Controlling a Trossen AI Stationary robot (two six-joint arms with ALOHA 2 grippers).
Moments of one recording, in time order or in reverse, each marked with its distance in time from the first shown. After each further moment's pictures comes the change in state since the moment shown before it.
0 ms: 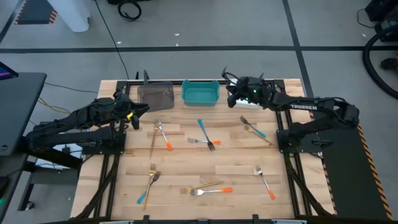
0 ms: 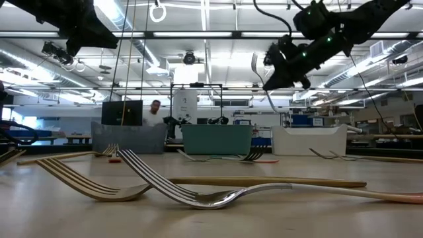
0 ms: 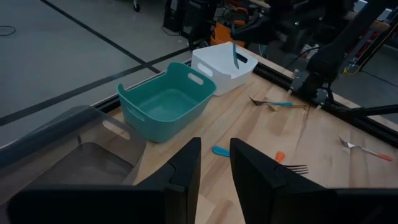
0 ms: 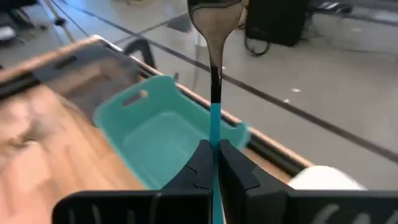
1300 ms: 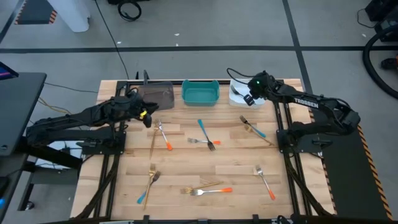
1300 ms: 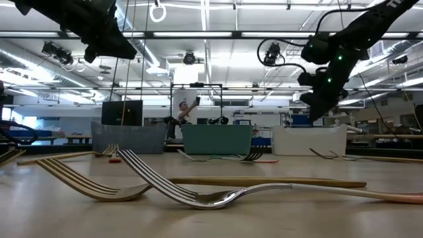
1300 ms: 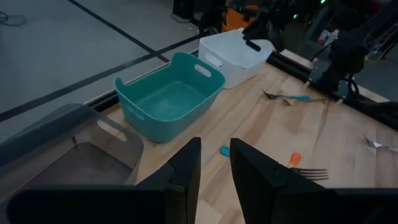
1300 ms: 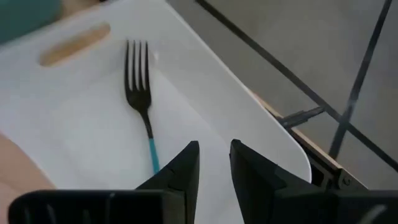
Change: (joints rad) left arm 0.000 0.213 0.000 0.152 -0.030 -0.012; right arm -0.277 -0.029 0.000 -0.498 0.129 -0.223
